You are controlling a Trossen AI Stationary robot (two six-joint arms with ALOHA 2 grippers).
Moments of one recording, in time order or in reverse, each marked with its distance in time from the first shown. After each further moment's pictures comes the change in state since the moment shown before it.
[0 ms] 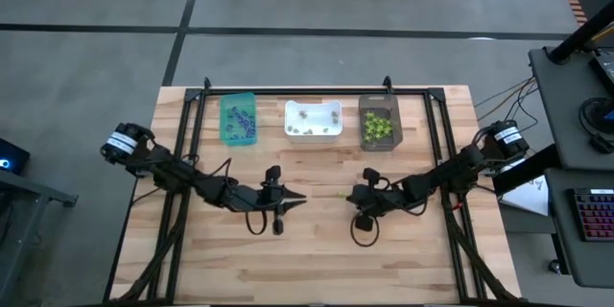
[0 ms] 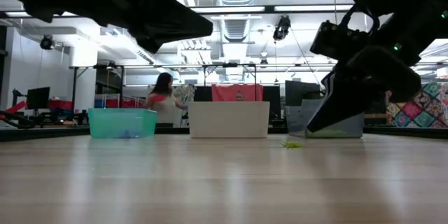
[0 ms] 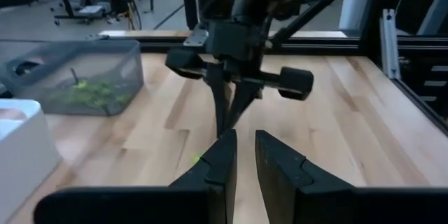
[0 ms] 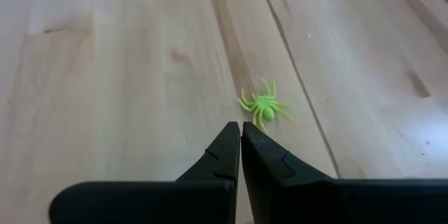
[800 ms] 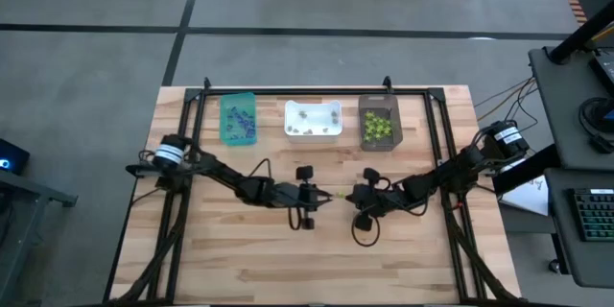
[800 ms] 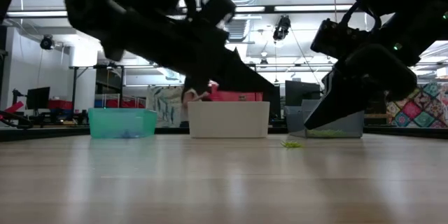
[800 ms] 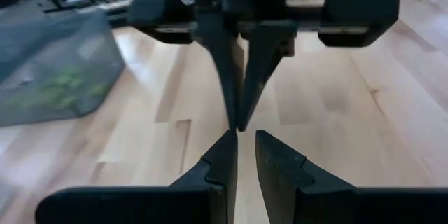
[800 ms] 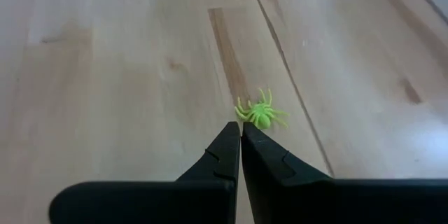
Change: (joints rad) left arm 0.146 0.387 0.272 0.000 0.146 0.179; right arm 0.006 0.001 -0.013 0.043 0.025 0.001
